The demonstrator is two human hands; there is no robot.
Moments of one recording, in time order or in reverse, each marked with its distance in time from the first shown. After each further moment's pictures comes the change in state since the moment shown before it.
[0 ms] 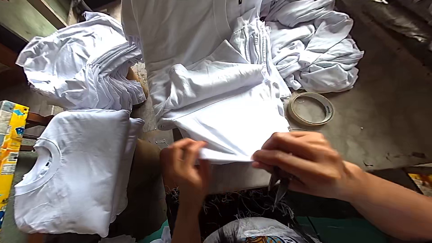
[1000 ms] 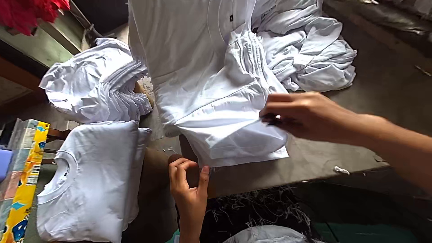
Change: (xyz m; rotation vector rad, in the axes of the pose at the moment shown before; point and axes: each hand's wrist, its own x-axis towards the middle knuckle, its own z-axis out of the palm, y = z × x) left_hand -0.027 -0.009 -0.031 -0.103 -0.102 -0.190; right_hand 0.006 0.064 -0.031 -0.095 -0.335 0.233
